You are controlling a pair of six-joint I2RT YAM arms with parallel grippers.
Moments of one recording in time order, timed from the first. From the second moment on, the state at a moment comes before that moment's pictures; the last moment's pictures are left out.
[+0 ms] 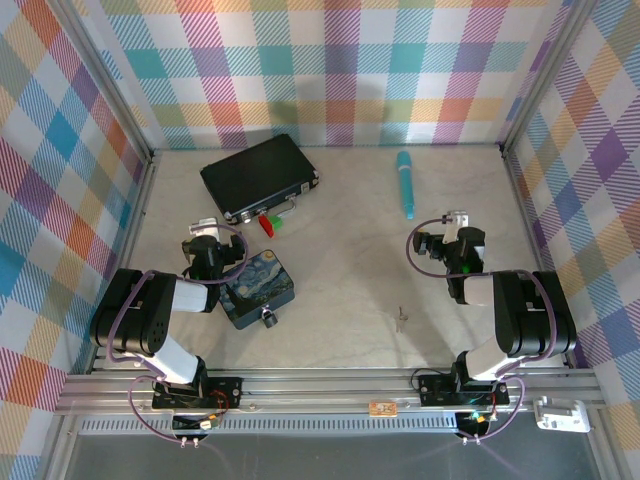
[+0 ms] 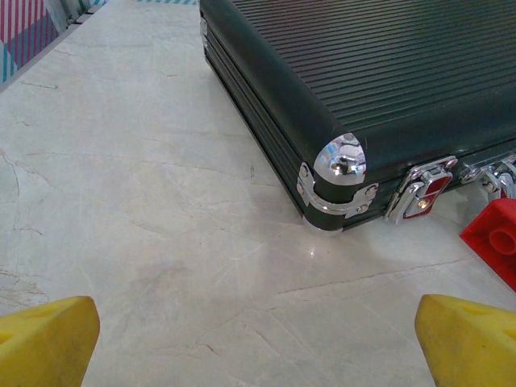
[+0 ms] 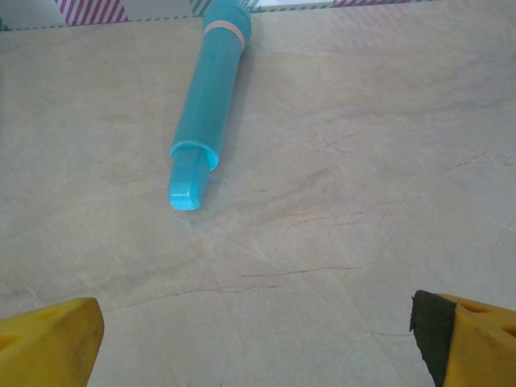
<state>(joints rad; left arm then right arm) -0.11 1.58 0.39 0.78 -0.26 -0.13 0.00 1.53 0.41 0.69 -0.10 0.04</state>
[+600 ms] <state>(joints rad) -0.11 1.52 0.41 0.67 -0.28 -0.13 0.00 1.53 0.41 0.69 -0.10 0.04</state>
